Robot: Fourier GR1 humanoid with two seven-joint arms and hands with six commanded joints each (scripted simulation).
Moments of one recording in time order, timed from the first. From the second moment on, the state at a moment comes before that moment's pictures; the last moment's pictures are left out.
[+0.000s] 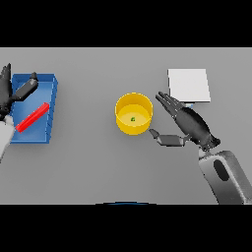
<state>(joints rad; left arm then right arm) -0.47 0.61 -0.25 -1.15 -0.19 0.23 0.48 -0.20 -0.32 0.30 -1.59 0.55 0.16 -0.07</state>
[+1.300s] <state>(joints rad) -0.45 0.65 -0.24 -1.15 -0.18 0.21 0.46 -0.73 -0.32 0.70 -1.11 0.89 0.46 -0.19</state>
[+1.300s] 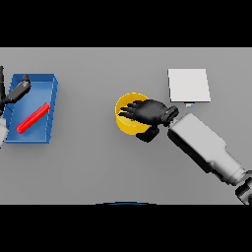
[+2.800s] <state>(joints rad) -0.46 0.66 -0.24 -1.15 -0.19 0.20 0.45 -0.76 -0.37 0.65 -1.18 0.80 0.62 -0.13</state>
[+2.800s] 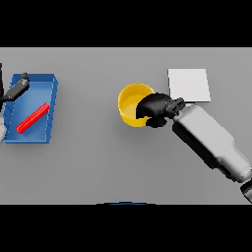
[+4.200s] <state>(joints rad) -0.44 0.68 -0.23 -1.18 -0.19 0.20 0.48 -0.86 -0.53 0.39 -0.72 0.84 0.32 -0.23</state>
